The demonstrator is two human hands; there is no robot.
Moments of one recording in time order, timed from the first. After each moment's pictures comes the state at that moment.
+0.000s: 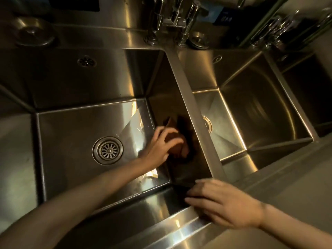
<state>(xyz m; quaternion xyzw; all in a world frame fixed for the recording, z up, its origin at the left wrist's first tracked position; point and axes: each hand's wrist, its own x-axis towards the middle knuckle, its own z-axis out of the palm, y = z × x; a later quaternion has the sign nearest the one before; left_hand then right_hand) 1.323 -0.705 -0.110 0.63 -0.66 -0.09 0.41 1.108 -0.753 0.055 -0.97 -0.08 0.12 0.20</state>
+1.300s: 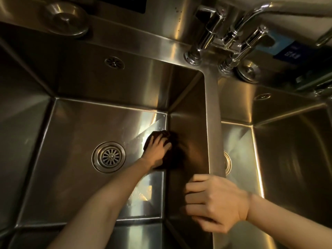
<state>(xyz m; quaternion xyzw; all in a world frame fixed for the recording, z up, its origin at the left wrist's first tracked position) 1.374 -0.782 -0.211 0.81 -0.51 -0.26 0.07 1.238 -0.866 0.025 -0.90 -0.34 0.20 0.15</state>
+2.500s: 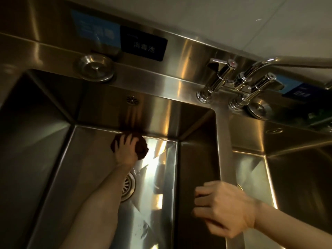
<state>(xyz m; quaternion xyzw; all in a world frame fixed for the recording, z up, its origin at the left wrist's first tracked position) 1.506 -0.712 -0.238 0.95 -0.23 -0.12 0.18 1.303 -0.893 0.037 -0.91 -0.35 0.24 0.01</state>
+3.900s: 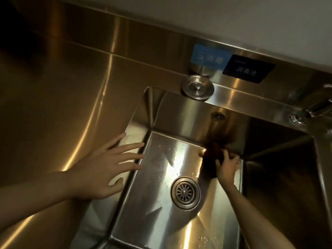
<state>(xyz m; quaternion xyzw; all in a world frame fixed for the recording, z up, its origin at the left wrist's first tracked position) 1.545 -0.423 -0.001 0.82 -0.55 -0.09 0.13 1.453 -0.793 -0.168 -0.89 0.40 0.00 0.21</state>
